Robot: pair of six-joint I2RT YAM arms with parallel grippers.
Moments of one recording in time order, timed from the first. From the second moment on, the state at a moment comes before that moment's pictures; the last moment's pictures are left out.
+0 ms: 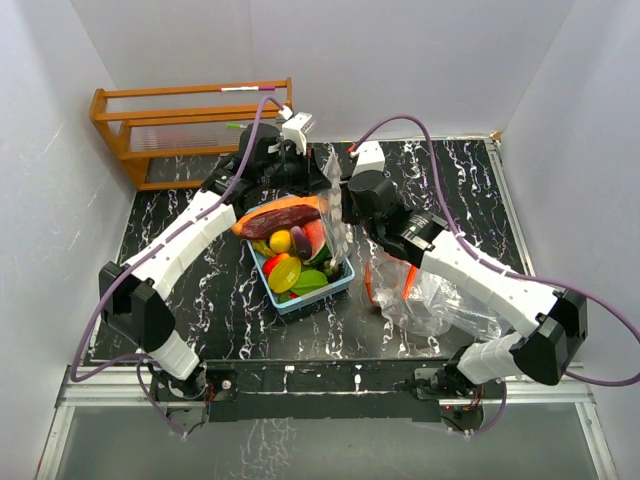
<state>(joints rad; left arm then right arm) -0.56 1.61 1.54 -0.37 0.41 -0.29 0.79 1.36 1.29 -0.39 0.45 0.30</state>
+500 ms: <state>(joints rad) -0.56 1.53 1.49 -0.46 0.25 -0.18 0.79 1.35 1.28 -0.41 0.92 0.38</state>
